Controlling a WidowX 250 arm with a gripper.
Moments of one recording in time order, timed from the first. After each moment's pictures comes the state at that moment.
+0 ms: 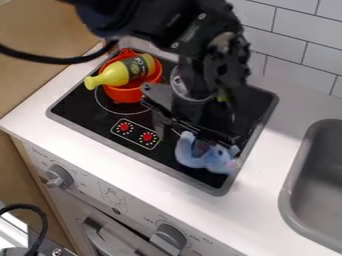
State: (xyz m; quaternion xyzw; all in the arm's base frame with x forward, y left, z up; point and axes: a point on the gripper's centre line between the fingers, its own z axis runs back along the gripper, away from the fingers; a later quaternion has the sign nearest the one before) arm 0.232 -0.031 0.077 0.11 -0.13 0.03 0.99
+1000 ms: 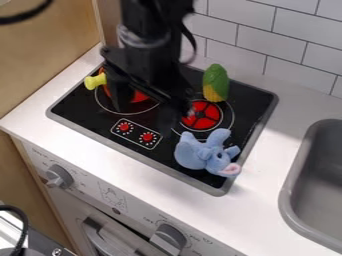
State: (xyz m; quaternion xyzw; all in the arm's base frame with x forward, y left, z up) arm 0.218 0.011 0.118 0.06 -0.08 -0.02 0.99
